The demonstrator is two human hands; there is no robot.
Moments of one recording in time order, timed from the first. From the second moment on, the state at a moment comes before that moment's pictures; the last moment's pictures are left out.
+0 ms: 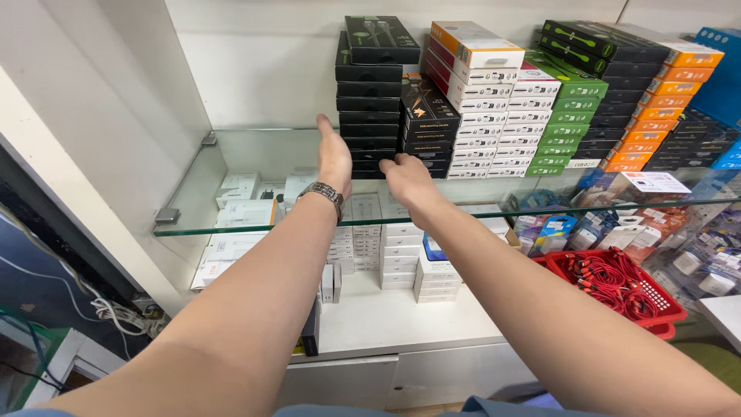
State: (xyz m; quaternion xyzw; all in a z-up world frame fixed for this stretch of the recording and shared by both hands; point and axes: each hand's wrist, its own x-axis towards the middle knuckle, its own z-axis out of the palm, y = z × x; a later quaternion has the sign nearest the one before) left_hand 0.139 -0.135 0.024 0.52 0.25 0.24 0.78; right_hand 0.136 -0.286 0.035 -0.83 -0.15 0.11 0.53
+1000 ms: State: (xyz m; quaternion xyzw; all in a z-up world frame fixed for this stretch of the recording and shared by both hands) left_hand 0.134 -0.100 0.031 0.55 0.11 0.18 0.81; right_hand 0.134 -0.269 0.038 -0.64 -0.19 0.26 0.69
